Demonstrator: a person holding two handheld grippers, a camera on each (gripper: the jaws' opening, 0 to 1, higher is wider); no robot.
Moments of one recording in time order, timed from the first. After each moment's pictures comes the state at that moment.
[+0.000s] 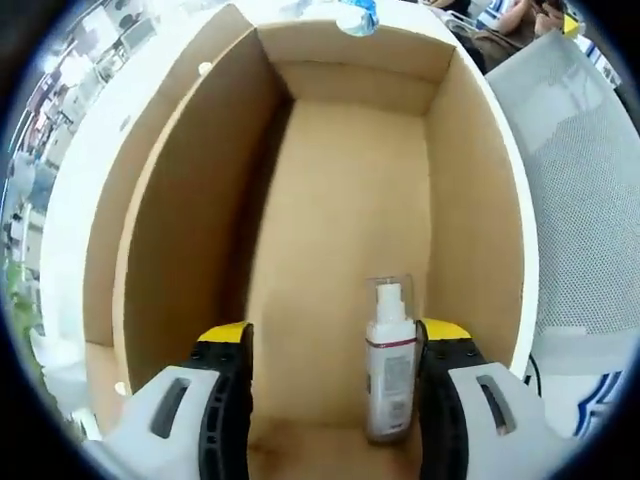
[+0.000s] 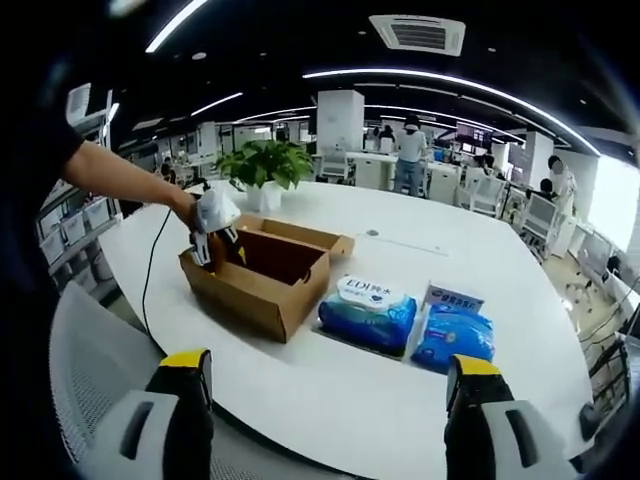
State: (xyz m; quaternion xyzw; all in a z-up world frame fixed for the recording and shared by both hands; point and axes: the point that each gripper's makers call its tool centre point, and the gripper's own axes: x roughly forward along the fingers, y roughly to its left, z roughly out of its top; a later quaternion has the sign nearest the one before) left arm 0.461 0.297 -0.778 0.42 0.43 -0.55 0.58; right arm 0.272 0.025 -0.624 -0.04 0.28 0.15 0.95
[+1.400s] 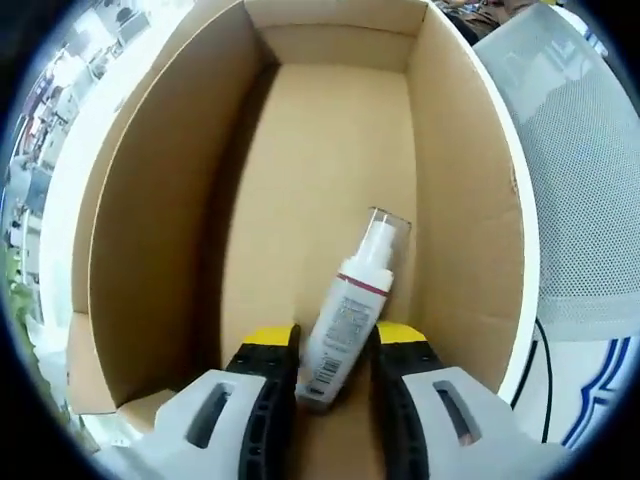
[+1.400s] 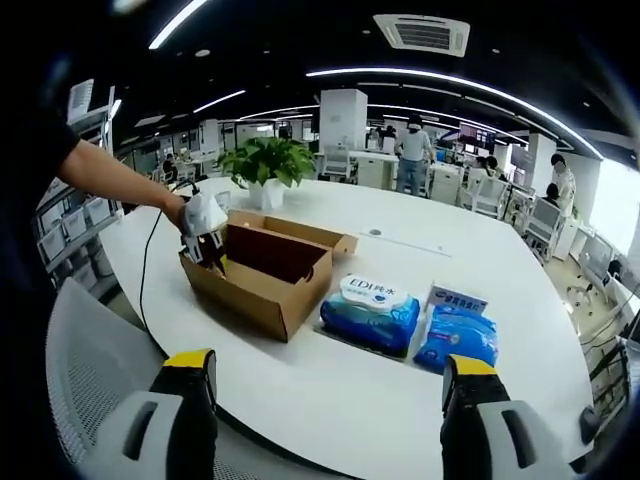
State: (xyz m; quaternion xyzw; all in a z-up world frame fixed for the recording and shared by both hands) left arm 0.448 0.338 -0.789 0.45 0.44 -0.55 0.55; right arm 0.276 0.029 -0.628 -0.05 0.28 0.15 0.95
